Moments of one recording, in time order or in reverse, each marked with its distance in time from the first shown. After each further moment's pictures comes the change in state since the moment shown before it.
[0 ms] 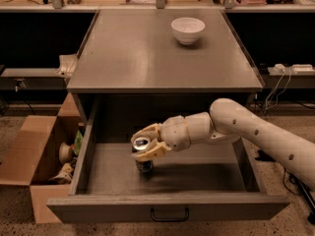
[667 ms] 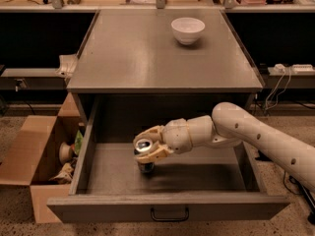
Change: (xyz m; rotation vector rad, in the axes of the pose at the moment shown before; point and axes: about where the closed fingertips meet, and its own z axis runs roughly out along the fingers) arm 0.010 0.001 -0.001 0.016 -0.007 -0.033
